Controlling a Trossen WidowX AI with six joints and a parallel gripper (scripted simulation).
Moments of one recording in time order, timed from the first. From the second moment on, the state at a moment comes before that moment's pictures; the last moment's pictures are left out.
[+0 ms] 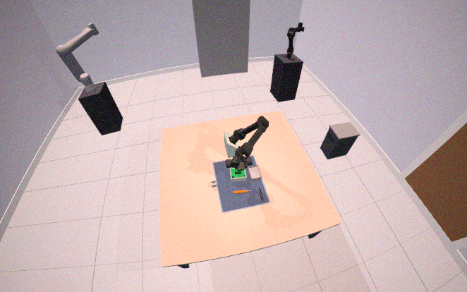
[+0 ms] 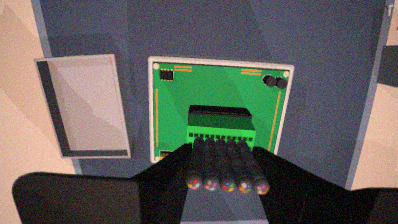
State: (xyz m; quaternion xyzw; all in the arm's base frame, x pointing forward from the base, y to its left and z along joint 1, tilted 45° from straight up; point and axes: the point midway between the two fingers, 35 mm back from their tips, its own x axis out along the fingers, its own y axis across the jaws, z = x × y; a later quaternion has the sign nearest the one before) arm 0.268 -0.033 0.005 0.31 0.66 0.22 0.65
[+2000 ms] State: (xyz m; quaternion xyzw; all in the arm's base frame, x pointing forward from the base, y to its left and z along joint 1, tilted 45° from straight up) arm 0.267 -0.042 0.014 0.31 0.66 0.22 0.65
